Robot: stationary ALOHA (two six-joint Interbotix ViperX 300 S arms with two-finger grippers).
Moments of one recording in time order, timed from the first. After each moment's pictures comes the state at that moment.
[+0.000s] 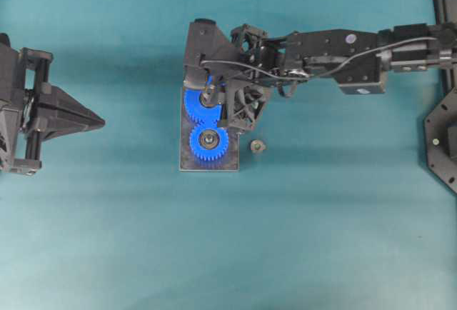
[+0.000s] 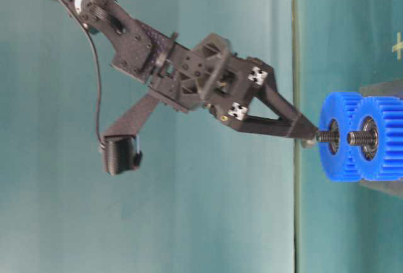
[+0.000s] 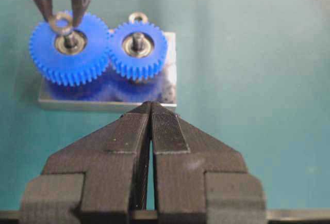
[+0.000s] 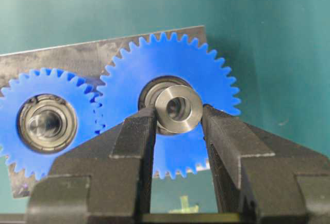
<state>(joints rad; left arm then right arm) -0.04 -0.77 1.03 0.01 0.17 -0.07 -0.13 0.16 0.34 -0.02 0.51 0.02</state>
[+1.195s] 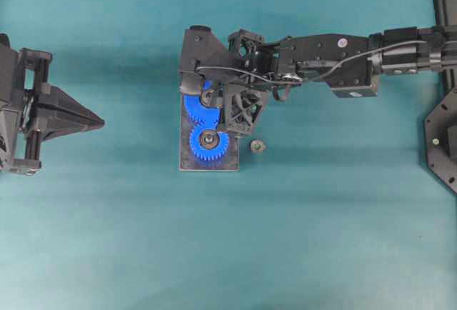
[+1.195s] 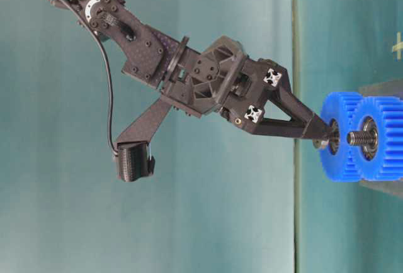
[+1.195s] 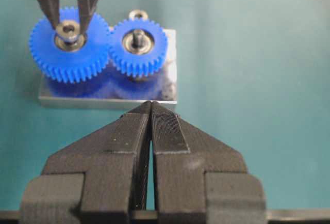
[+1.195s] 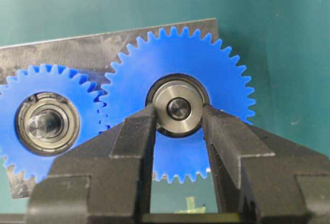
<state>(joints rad) -0.04 -0.77 1.04 0.01 0.17 -0.07 -0.13 0.18 0.33 -0.02 0.52 0.02</state>
